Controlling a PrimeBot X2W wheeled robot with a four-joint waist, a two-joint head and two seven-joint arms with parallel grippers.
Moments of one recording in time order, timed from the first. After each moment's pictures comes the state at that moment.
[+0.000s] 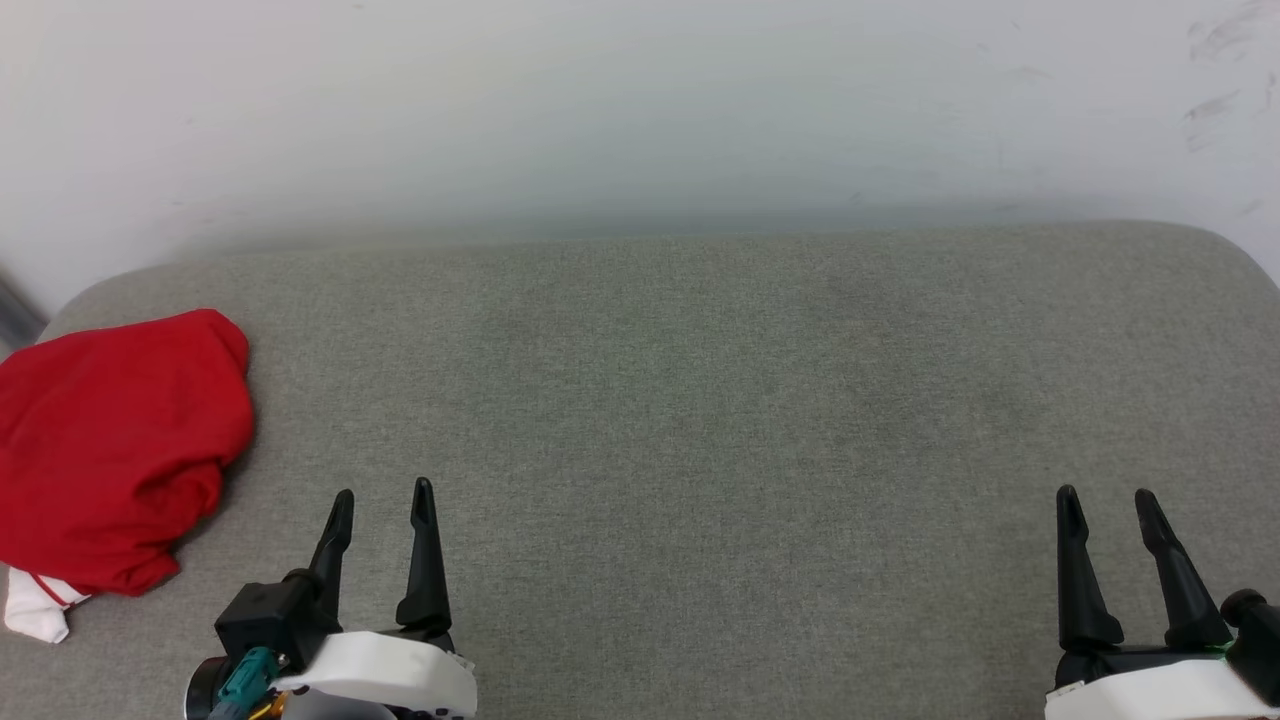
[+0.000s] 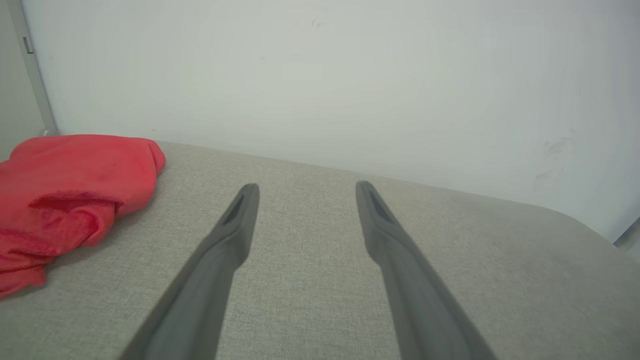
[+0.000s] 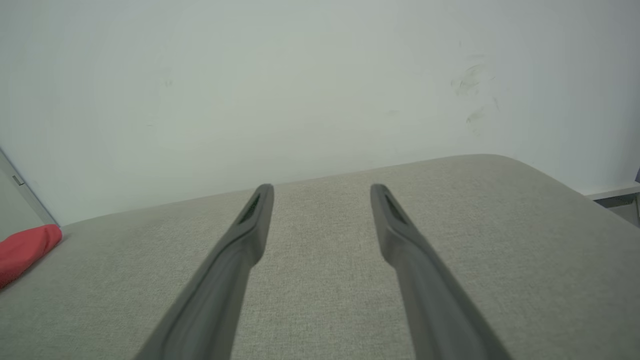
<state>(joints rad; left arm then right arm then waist) 0.03 0.05 -0.07 0.04 -0.29 0.04 -0.21 0.10 -0.05 -0.08 0.00 0.25 0.13 -0.21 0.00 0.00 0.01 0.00</state>
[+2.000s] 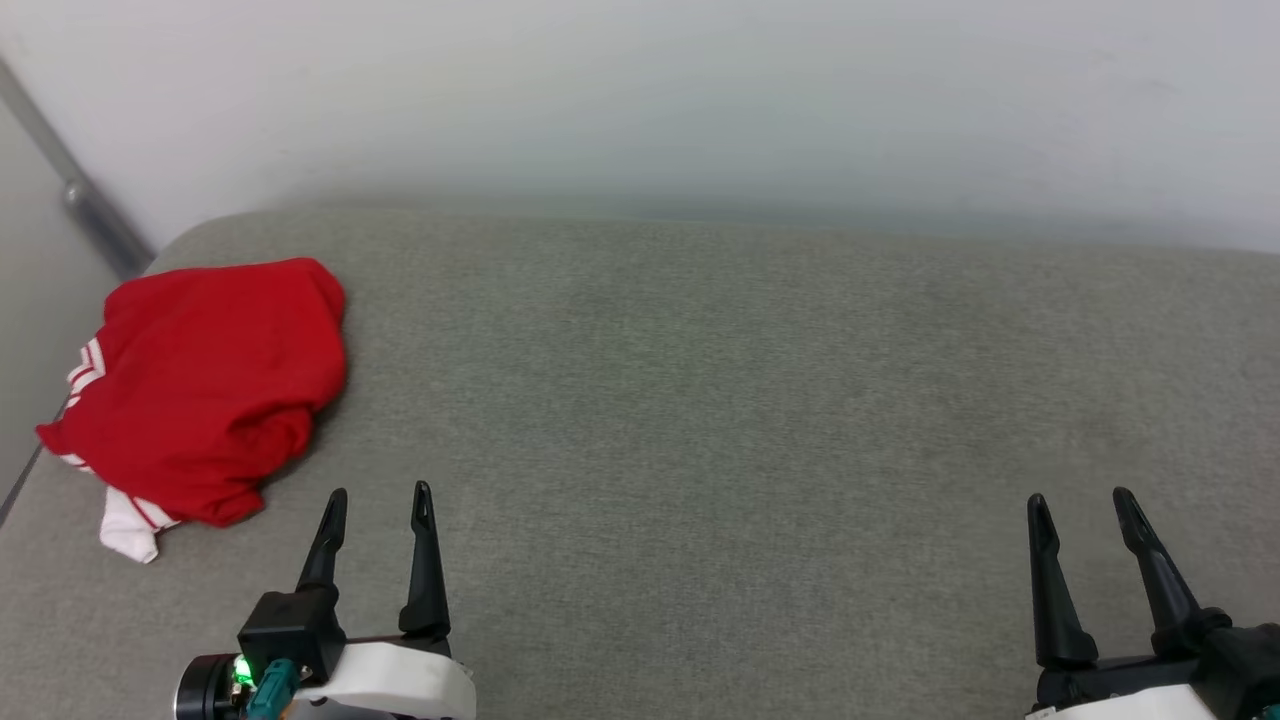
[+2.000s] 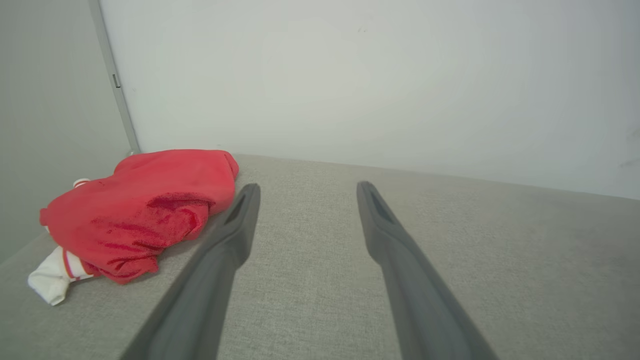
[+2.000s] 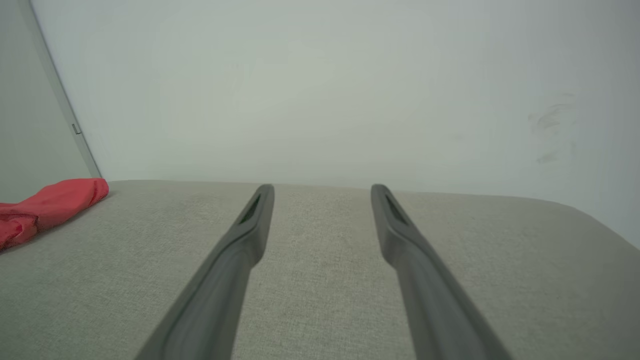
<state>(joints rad) 0.03 0.05 -0.07 0.05 -0.15 0.07 -0.26 0.14 -0.05 -0.04 -0.06 0.10 0.13 -0.26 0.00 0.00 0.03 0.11</state>
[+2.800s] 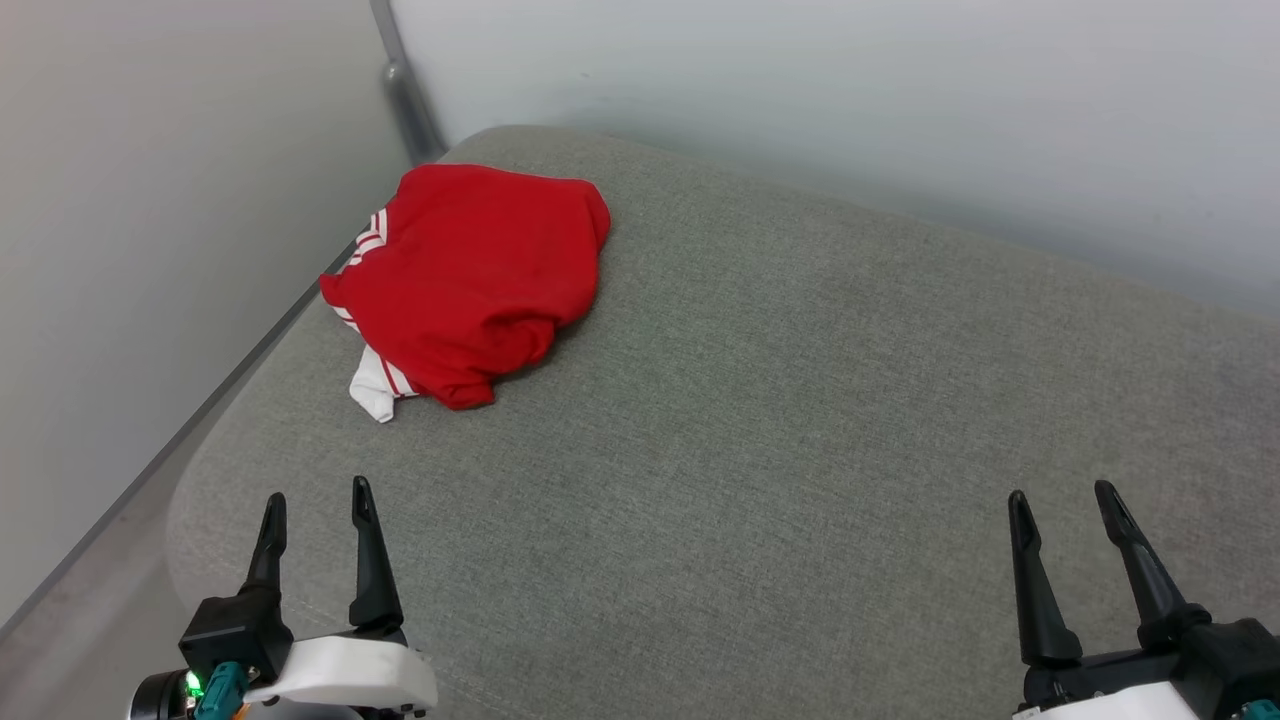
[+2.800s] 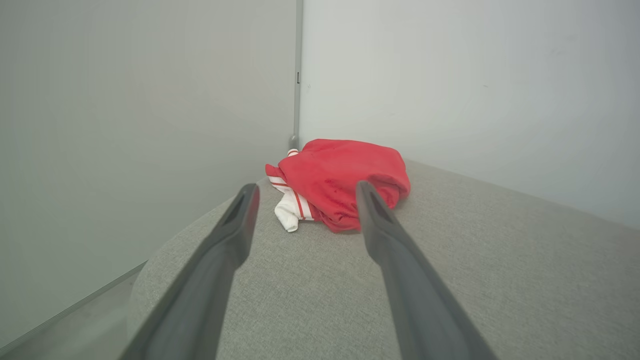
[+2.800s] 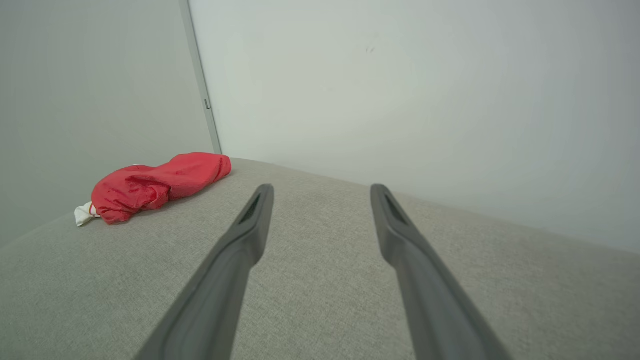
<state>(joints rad) 0.03 0.05 -0.01 0.03 -0.19 0.11 -0.26 0.13 -0.05 -0.02 -0.07 0.06 0.13 -0.26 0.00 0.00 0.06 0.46</state>
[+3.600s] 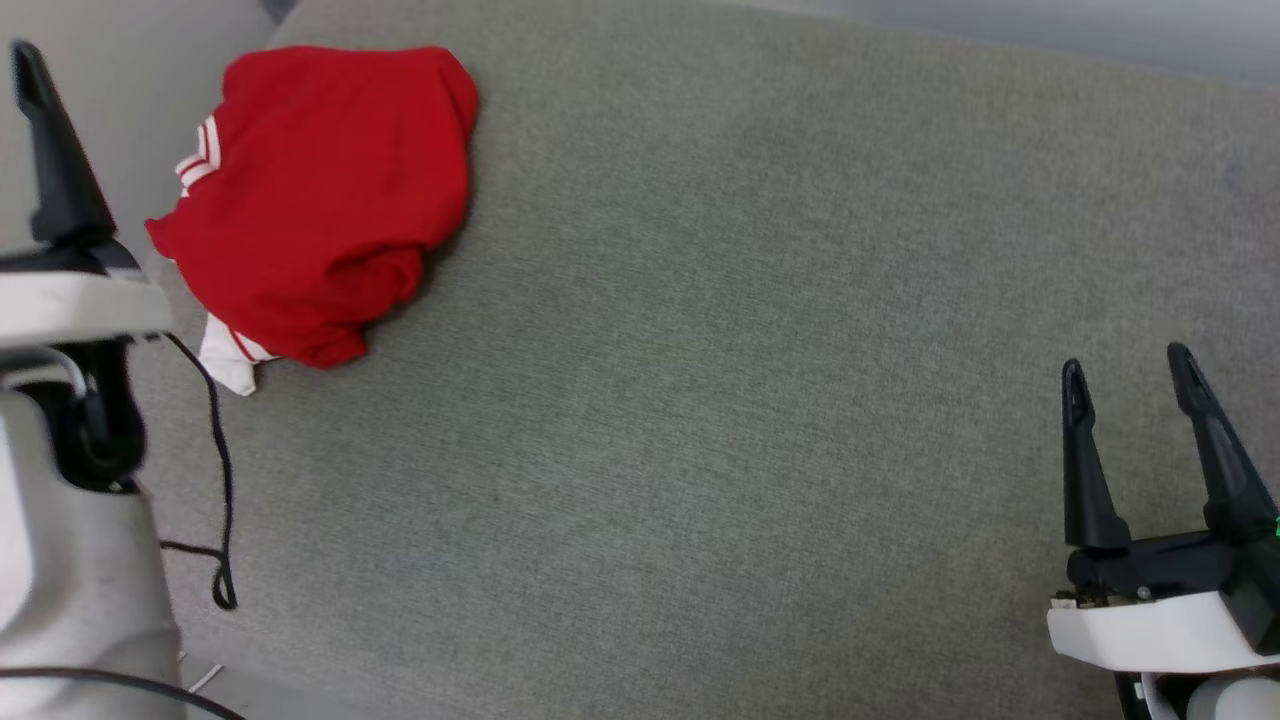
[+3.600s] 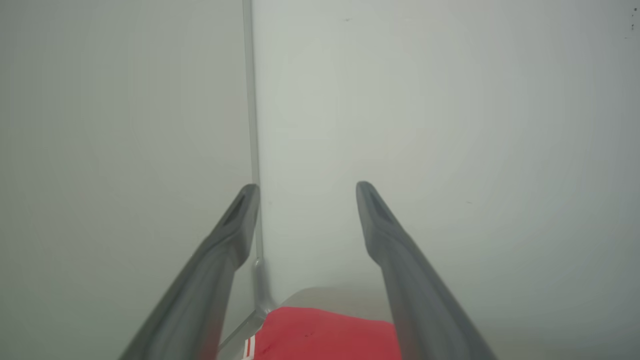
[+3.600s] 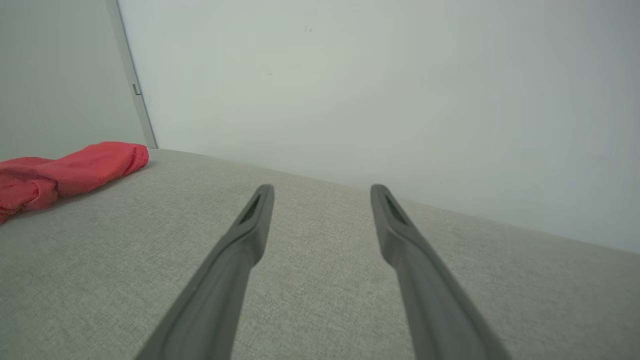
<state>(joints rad) -0.56 0.18 0.28 0.18 -0.25 -0.11 -0.26 -0.01 -0.05 -0.06 -0.17 -0.07 0.13 -0.26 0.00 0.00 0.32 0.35</state>
